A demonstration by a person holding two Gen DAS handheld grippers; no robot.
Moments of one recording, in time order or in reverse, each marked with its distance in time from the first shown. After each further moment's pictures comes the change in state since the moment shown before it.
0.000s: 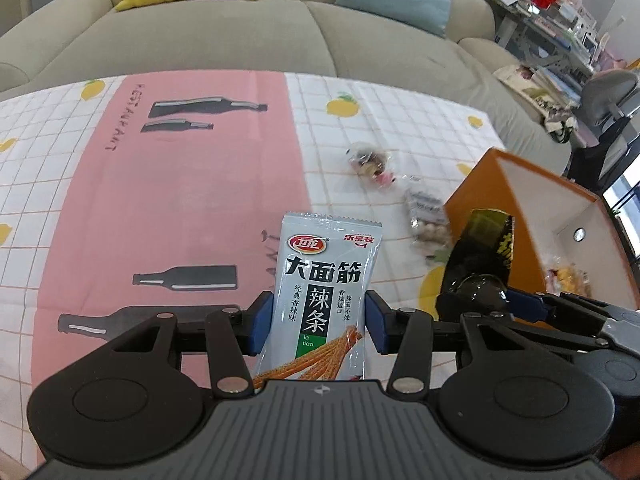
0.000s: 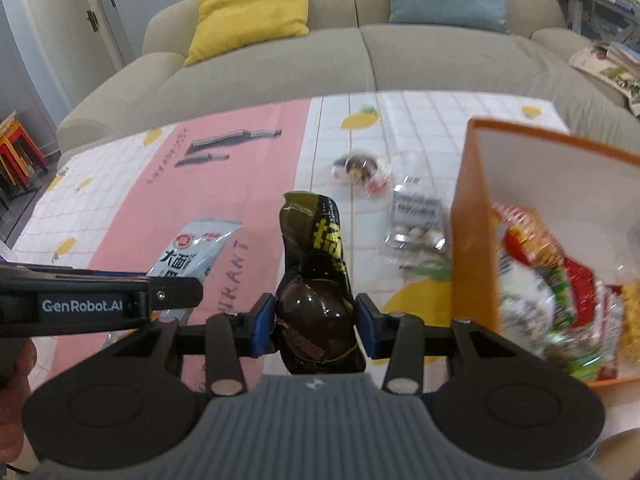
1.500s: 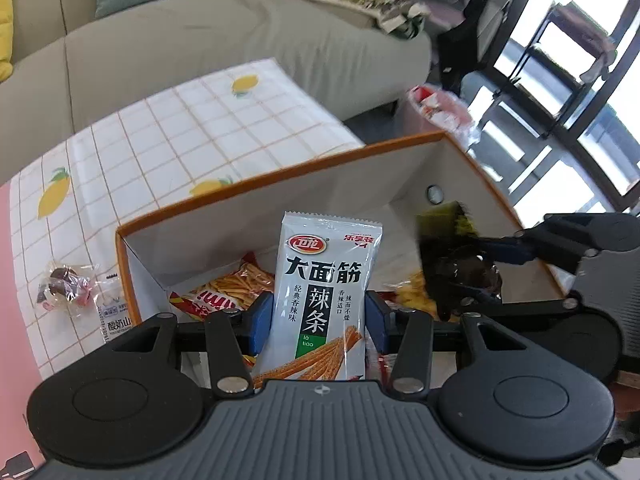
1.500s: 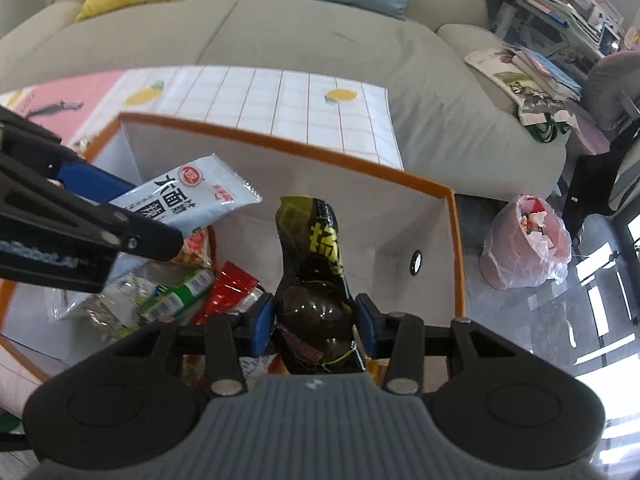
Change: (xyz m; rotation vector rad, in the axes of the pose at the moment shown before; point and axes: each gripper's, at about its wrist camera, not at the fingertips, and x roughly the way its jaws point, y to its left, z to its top) left arm 0.125 -0.261 0.062 0.451 0.161 -0.192; right arm -0.020 -0.239 0.041 -0.149 0.165 -0.314
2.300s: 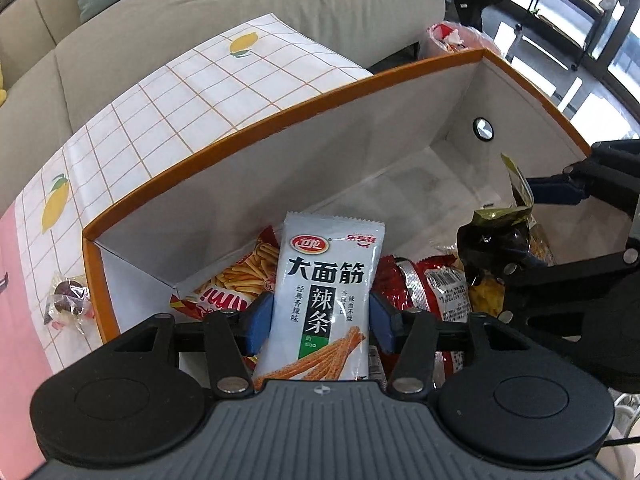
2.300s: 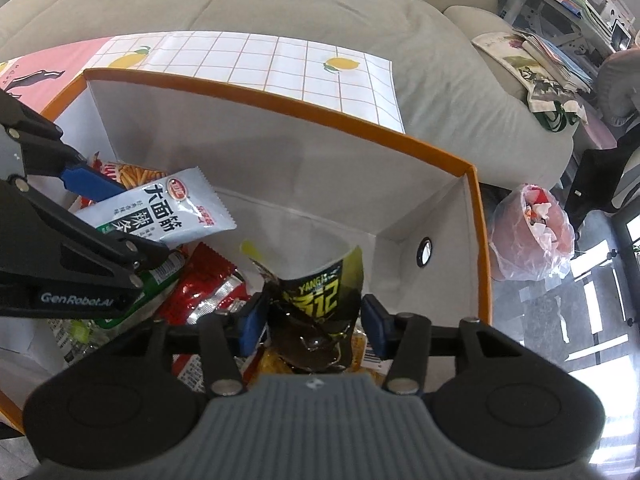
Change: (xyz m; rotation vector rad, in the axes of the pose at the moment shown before) left arm 0.045 -0.012 -0.003 0.146 0.125 0.139; right arm 0.034 -0.005 -0.003 -0.028 0.059 -0.016
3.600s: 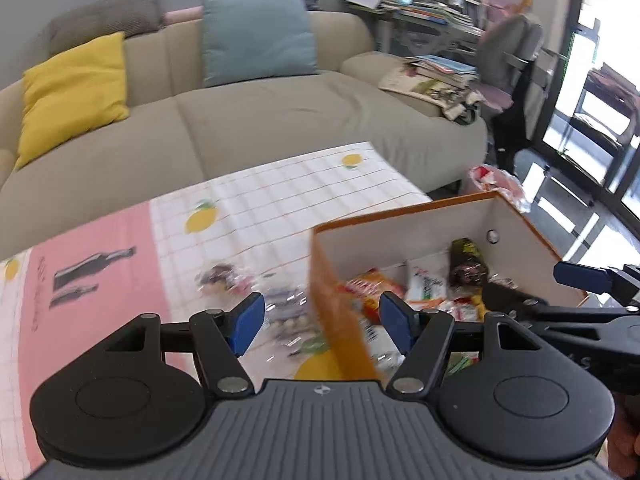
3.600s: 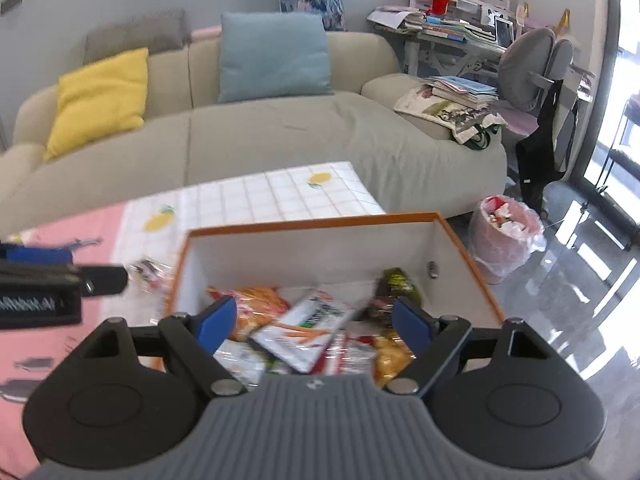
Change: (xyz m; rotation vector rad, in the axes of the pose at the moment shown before) left arm -0.162 0.079 -0.111 -0.245 -0.388 0.076; right arm -0.142 0.097 -0.028 0.400 -0.353 -0.042
